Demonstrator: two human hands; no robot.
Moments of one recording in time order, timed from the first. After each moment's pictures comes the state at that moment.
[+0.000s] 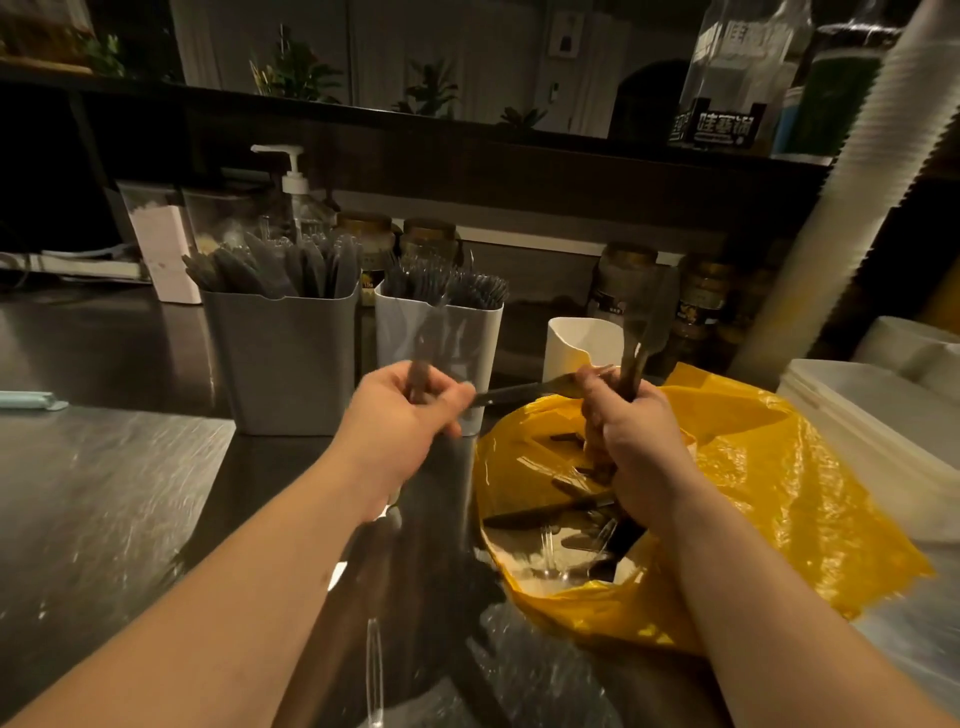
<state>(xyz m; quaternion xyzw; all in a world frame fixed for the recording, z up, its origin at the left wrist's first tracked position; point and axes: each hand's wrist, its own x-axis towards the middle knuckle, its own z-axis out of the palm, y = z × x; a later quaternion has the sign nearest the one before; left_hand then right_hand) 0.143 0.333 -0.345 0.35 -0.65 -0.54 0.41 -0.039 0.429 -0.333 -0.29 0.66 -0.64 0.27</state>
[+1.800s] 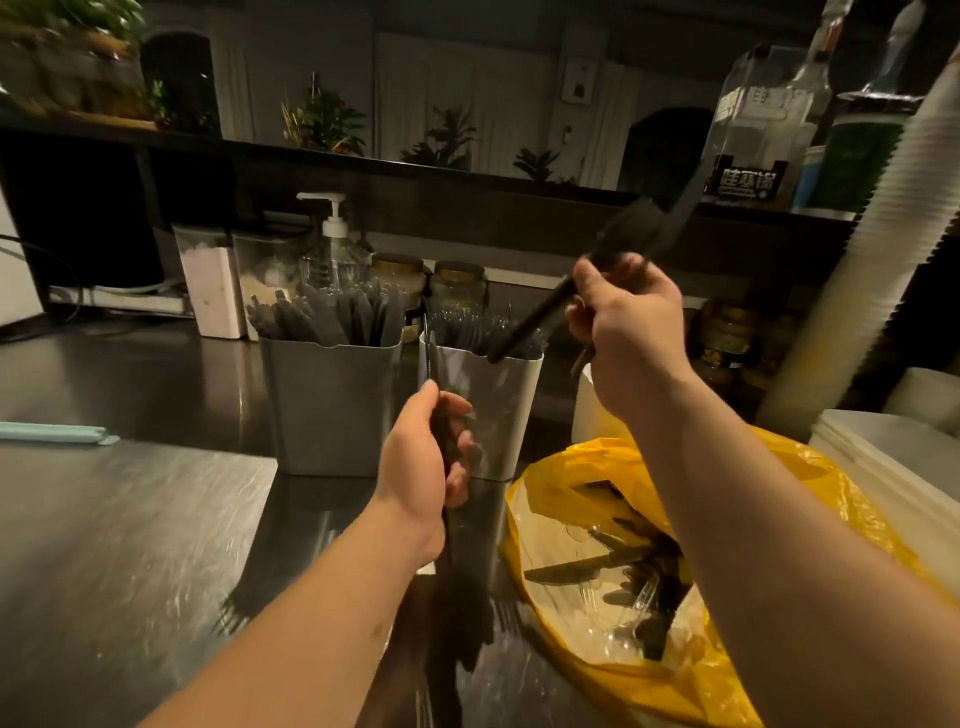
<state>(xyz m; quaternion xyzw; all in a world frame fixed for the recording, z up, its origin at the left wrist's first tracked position) 0.149 0.335 -0.332 0.31 -0.44 -0.71 0.45 0.001 0.367 -0.231 -0.36 0.52 -0.76 0.16</state>
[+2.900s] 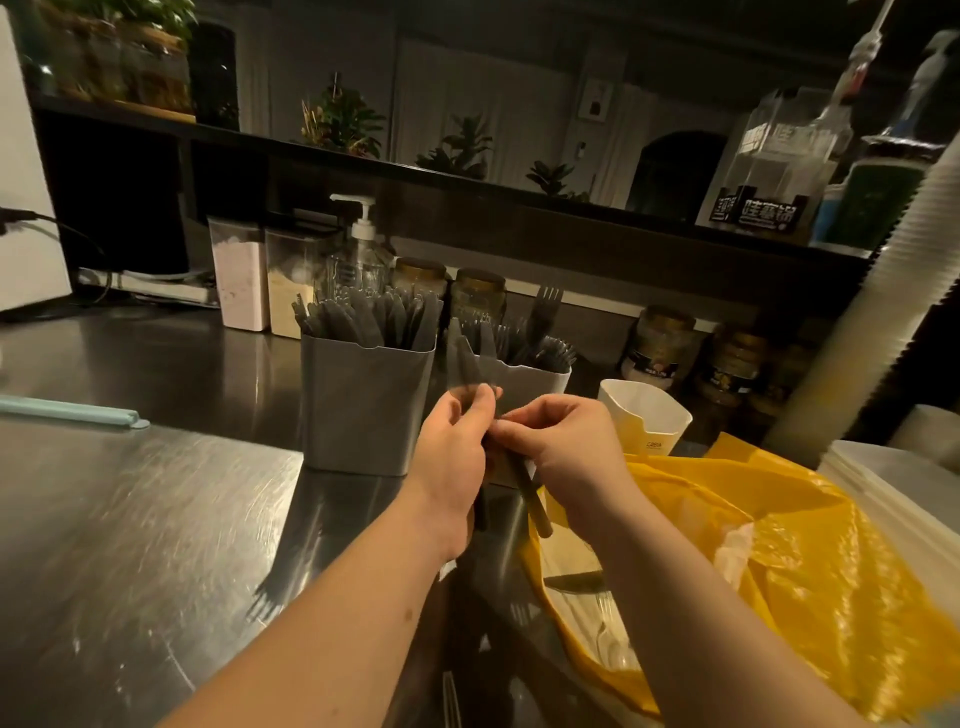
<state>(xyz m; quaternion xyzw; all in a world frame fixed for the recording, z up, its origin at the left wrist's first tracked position) 0.153 0.335 -0.325 0.29 -0.49 -0.68 0.45 0.055 0.379 -0.301 -0.45 0.67 -0.54 0.23</state>
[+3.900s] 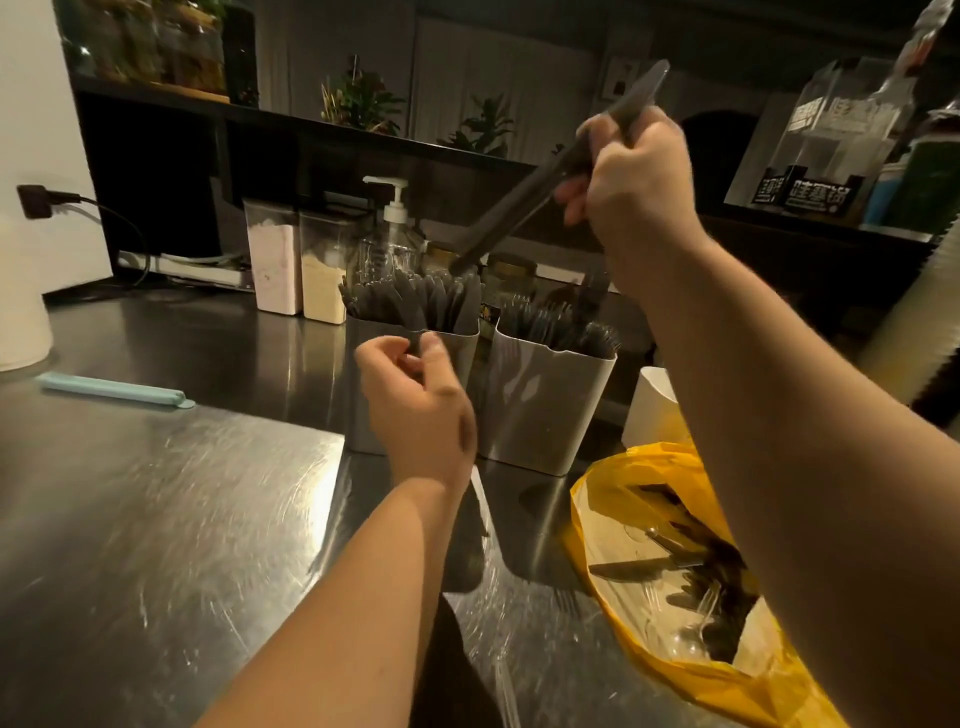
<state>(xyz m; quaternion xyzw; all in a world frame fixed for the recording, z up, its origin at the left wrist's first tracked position) 0.176 0.294 -0.332 0.38 -0.46 -0.37 0.71 0.069 0.314 -0.159 -0.52 0.53 -0.66 0.08</state>
